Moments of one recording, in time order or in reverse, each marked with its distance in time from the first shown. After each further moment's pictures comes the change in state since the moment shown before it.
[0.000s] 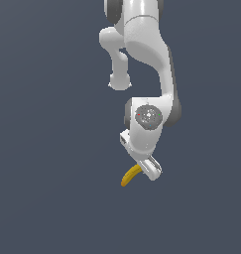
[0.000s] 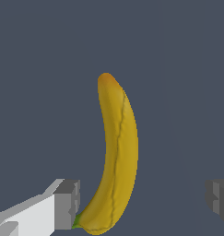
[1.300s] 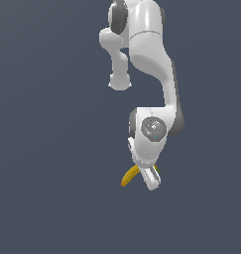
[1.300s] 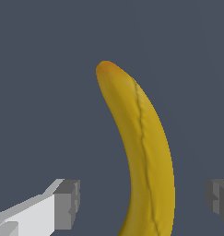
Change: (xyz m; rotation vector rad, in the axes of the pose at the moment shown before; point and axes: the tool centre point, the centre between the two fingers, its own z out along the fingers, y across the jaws) arm -0.003 -0.023 0.031 0.010 0.010 0.237
